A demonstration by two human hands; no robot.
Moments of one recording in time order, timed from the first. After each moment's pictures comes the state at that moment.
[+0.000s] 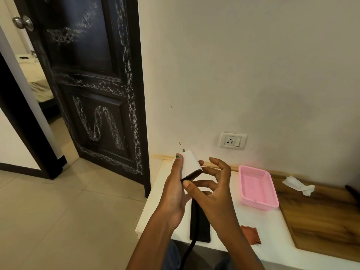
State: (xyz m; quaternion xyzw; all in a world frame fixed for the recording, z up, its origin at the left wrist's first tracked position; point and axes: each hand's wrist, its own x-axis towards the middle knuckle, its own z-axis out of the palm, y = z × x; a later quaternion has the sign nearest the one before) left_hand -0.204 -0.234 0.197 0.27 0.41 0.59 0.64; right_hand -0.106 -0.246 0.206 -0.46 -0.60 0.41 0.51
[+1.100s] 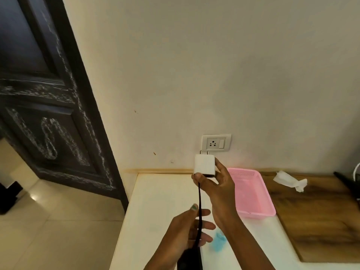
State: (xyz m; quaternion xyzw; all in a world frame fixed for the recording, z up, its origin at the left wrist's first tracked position) left_hand -0.163 -0.137 0.119 0.38 0.50 0.31 0.71; right_hand -0.054 -0.081 0.135 -0.48 -0.37 0.50 0.62
